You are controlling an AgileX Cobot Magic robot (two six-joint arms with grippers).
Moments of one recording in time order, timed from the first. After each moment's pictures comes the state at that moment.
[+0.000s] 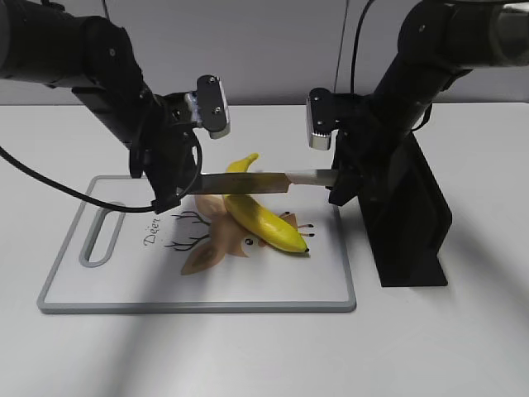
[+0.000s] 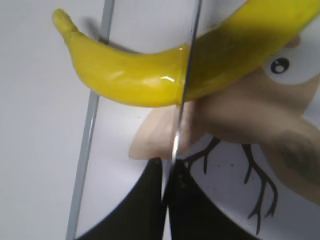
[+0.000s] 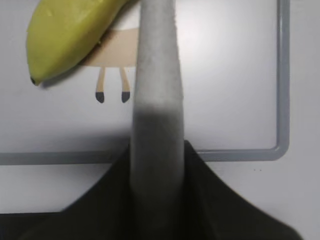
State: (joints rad) left arm -0.46 2.02 -1.36 -0.32 0.65 1.26; right arm 0.32 2.18 -1.54 0.43 0.90 -1.40
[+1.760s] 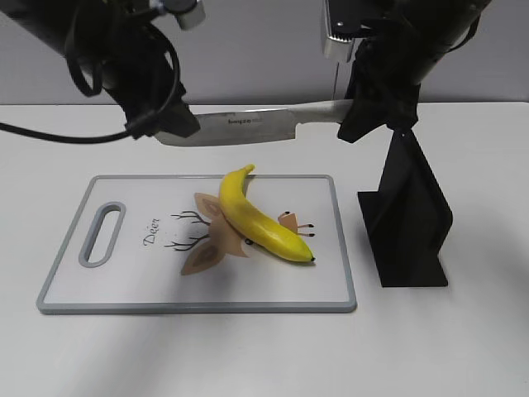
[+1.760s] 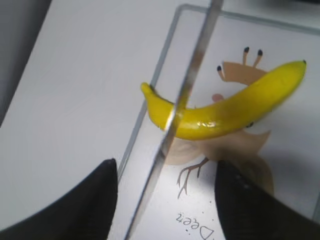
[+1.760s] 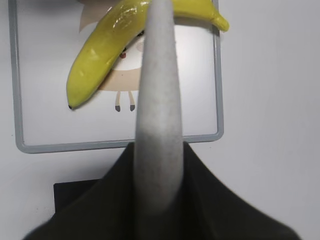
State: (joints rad) left arm -0.45 1.70 -1.36 -0.38 0.75 1.09; right arm 0.32 1.93 -1.60 0.42 1.06 -1.31
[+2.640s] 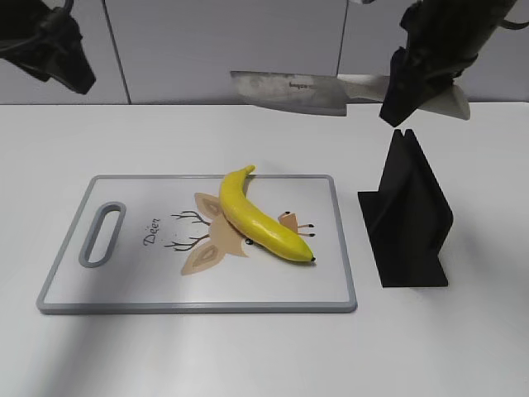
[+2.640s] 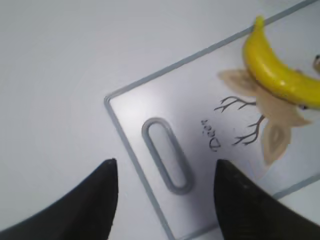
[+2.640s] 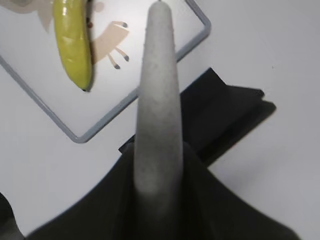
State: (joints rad) left arm -0.24 1.61 -1.46 -0.21 1.04 0.42; right arm 0.32 1.80 -1.60 0.23 1.19 -0.56
